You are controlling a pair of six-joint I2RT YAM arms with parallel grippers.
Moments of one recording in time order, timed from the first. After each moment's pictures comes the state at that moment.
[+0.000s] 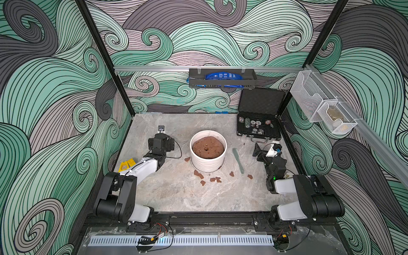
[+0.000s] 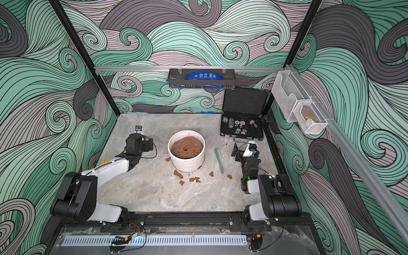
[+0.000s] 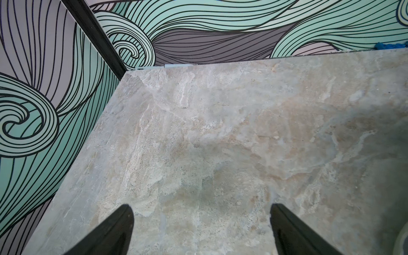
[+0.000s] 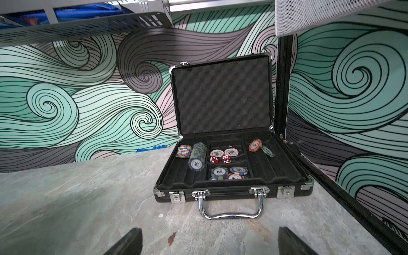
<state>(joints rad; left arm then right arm) -0.19 1.43 0.69 0.21 -0.37 -0.02 0.01 1.46 0.19 1.19 0.10 0.14</state>
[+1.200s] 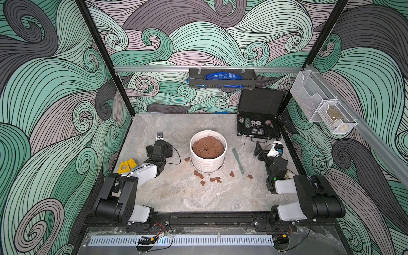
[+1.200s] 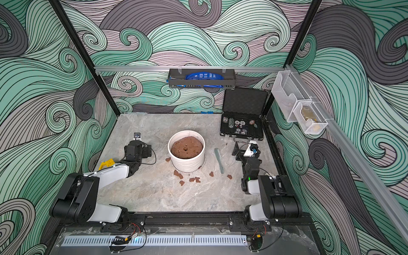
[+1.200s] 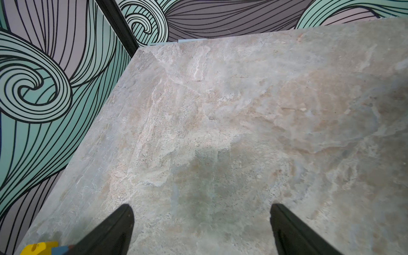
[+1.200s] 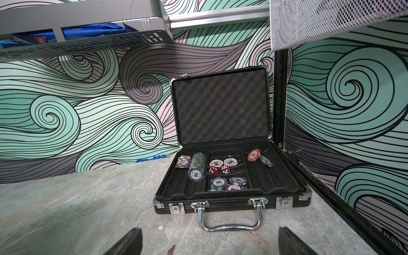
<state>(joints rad) -0.19 1.43 0.57 0.28 -0.44 -0.04 0.00 1.45 0.18 1.22 0.10 0.14</state>
